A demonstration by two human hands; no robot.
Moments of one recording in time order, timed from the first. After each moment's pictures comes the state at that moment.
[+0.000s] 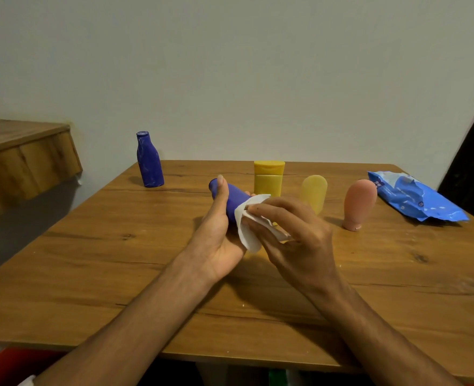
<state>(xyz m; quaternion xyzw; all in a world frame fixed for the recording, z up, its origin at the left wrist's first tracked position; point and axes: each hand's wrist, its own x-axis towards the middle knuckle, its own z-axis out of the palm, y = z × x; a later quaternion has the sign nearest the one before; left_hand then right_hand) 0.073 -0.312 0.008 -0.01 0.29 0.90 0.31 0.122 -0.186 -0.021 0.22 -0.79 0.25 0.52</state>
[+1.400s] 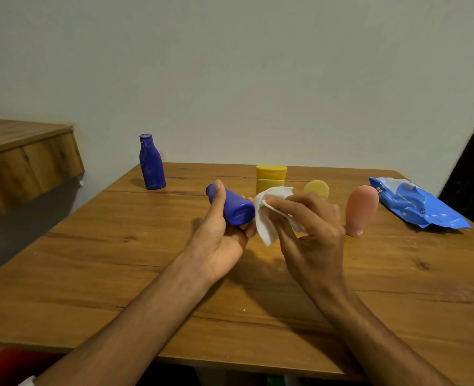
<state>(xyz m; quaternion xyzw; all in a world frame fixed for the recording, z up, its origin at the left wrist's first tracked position) 0.072 -0.312 0.008 -0.04 0.32 0.92 0.24 0.121 -0.180 -0.019 0.14 -0.77 0.24 0.58</state>
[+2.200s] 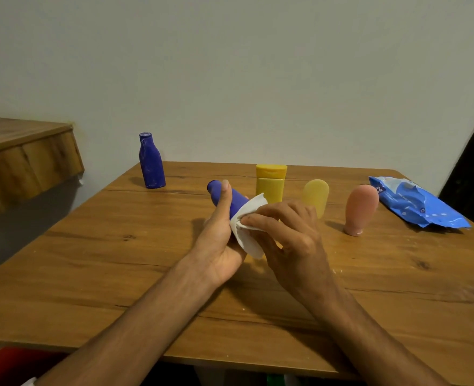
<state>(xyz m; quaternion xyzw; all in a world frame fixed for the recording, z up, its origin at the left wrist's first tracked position) 0.074 -0.313 0.004 -0.03 0.35 0.90 0.28 0.117 -0.191 -0.024 0.23 -0.80 0.17 0.53</state>
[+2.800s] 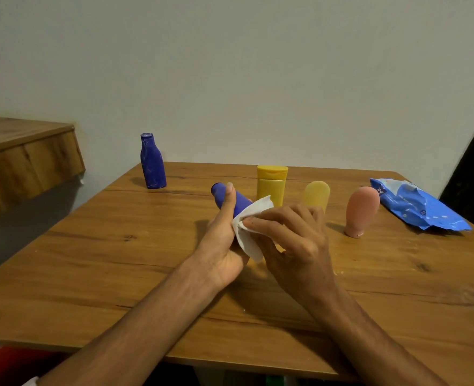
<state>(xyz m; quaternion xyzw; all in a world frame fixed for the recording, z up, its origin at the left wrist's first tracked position) 0.078 -0.311 0.004 -0.05 0.36 0.89 0.29 0.120 -0.193 -0.025 0.22 -0.79 0.15 0.55</state>
